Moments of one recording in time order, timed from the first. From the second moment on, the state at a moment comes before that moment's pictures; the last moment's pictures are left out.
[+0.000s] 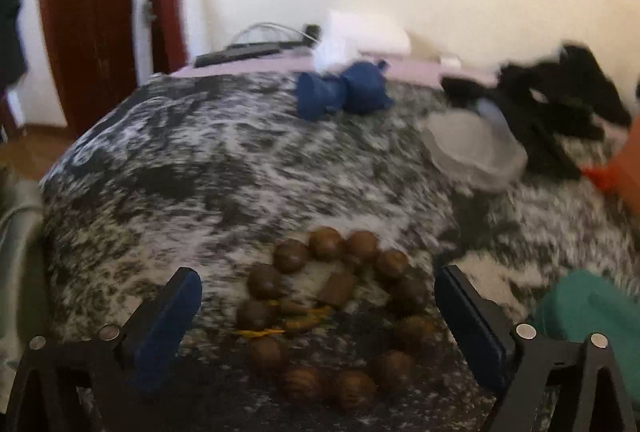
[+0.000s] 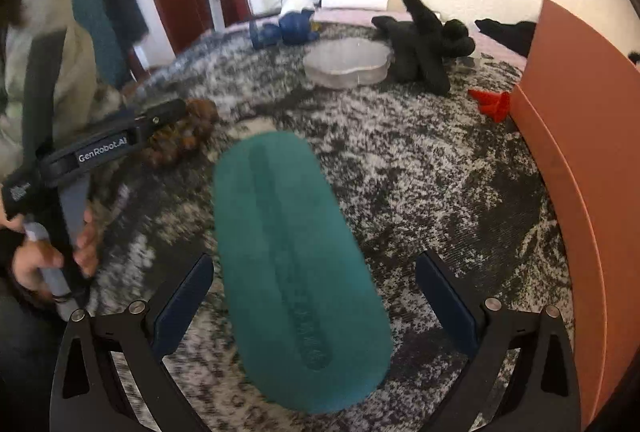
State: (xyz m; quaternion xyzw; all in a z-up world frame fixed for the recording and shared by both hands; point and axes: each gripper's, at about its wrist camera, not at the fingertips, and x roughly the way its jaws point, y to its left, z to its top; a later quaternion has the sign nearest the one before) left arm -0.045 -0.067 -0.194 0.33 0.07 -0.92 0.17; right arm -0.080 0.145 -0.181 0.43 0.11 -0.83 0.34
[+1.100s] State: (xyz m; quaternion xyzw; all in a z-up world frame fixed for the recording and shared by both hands) left arm -0.044 -0.091 -0.168 0.35 0.17 -0.91 0.15; right arm -0.072 0.185 -0.158 0.35 -0.06 -0.85 0.40
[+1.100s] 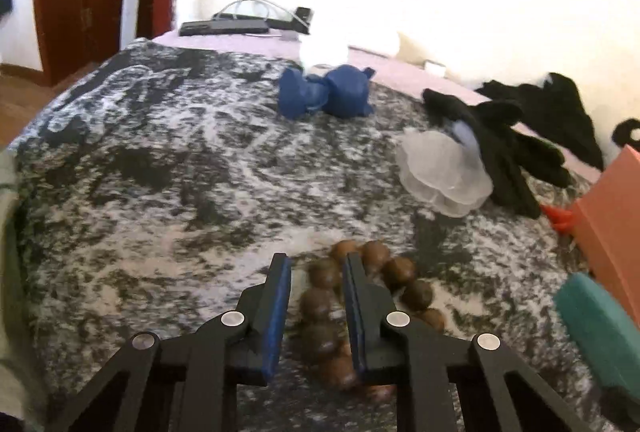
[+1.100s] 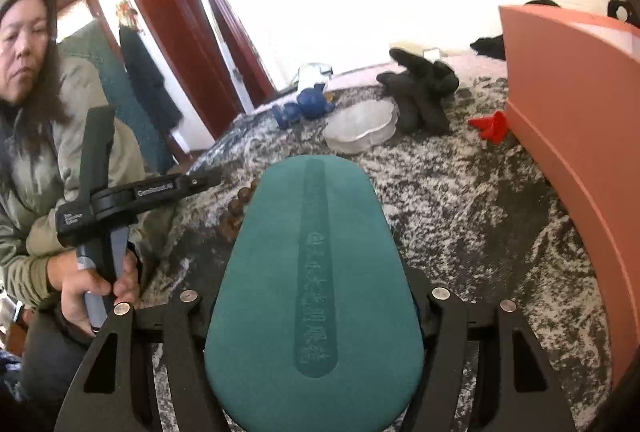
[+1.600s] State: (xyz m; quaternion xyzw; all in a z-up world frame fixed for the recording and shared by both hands) left arm -0.073 -0.087 -0.224 0.41 0.13 -0.89 0.16; right arm -0.039 0.225 -0.095 0.29 -0.11 -0.85 0.42
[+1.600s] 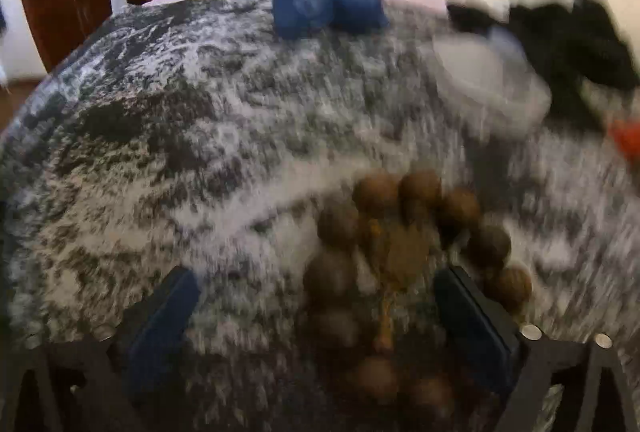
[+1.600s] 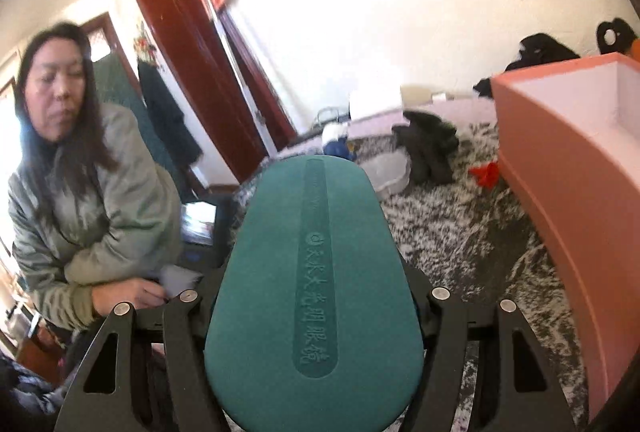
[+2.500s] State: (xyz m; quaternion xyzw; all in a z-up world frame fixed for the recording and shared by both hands) left arm -0.051 -0.037 -0.148 0.34 0.09 -0.93 0.12; right arm -0.013 0.279 -0.063 0.26 -0.13 -0.88 0.37
